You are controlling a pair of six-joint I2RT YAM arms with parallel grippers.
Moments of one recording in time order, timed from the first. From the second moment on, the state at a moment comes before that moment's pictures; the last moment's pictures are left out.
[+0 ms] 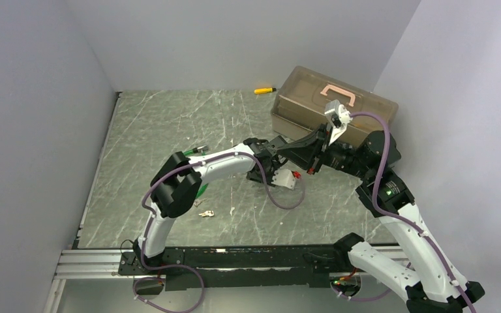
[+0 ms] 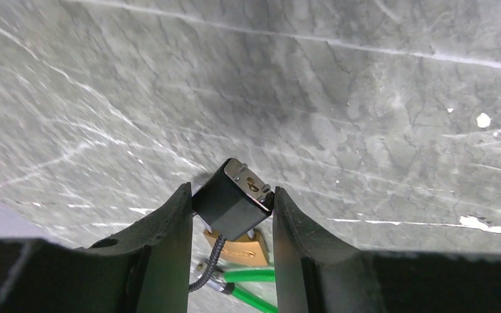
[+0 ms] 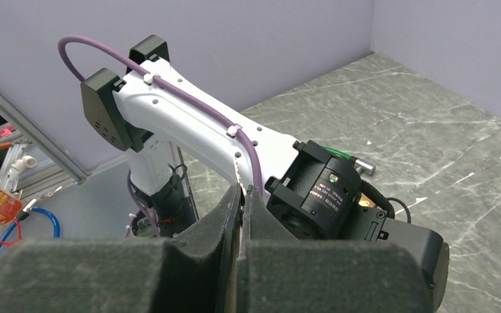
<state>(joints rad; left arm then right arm) -0.96 2.09 1.68 -0.85 -0.10 0.98 0.50 0.80 1.07 -0.16 -0.68 0.31</state>
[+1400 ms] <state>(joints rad) -0.66 1.94 1.46 -0.88 0.30 0.71 0.50 0.86 1.07 -0.16 -0.69 0.32</state>
